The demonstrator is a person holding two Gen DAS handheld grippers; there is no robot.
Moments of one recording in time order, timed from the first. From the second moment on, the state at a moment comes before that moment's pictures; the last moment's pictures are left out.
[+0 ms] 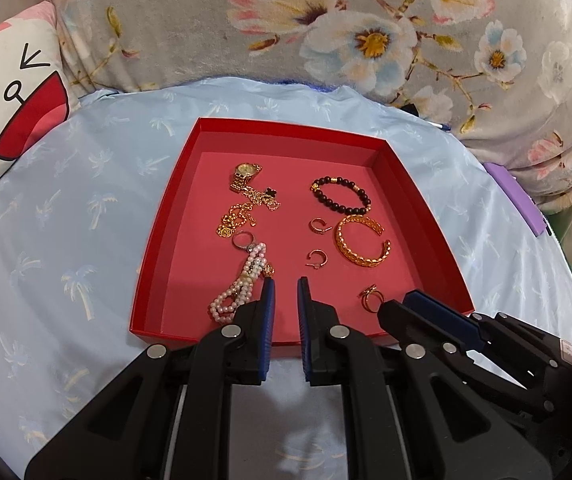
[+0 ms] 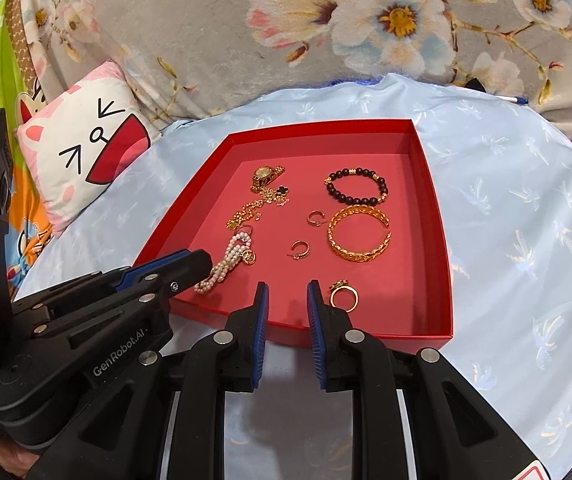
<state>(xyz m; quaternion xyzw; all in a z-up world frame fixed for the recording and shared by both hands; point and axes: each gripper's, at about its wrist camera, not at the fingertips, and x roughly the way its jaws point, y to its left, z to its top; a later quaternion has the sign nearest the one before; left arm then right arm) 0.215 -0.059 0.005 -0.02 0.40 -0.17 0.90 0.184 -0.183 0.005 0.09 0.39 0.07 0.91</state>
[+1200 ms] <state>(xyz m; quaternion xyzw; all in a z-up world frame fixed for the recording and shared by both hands) 0.200 -0.036 -0.007 -0.03 0.40 -0.15 0.90 0.168 -0.214 0.001 0.08 0.38 0.03 0.92</state>
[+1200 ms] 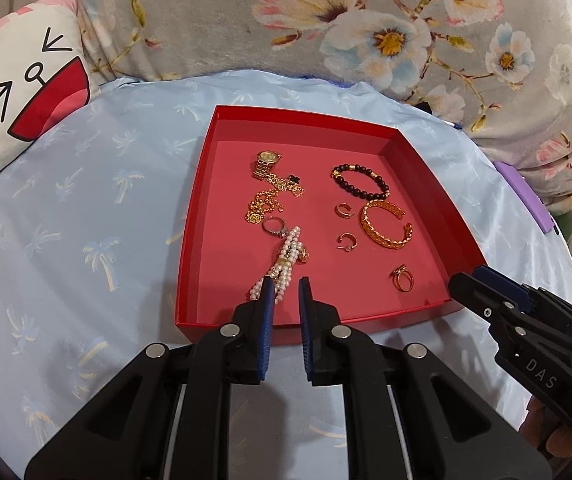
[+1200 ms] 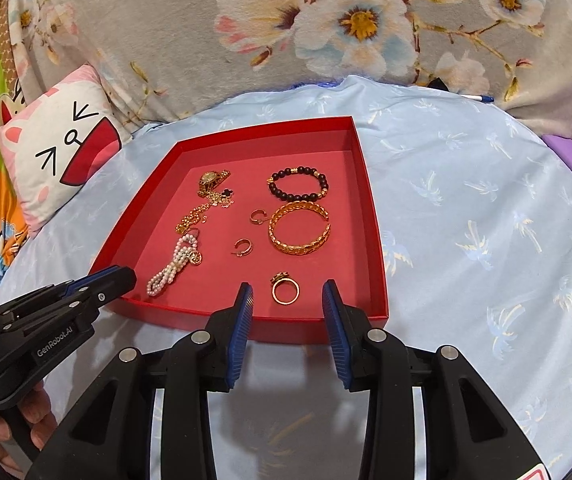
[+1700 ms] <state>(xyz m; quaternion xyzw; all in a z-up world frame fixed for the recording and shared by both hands) 0.190 -0.035 0.001 -0.02 0.39 -0.14 0.91 0.146 -0.211 0.018 0.09 0.36 0.02 0.93</state>
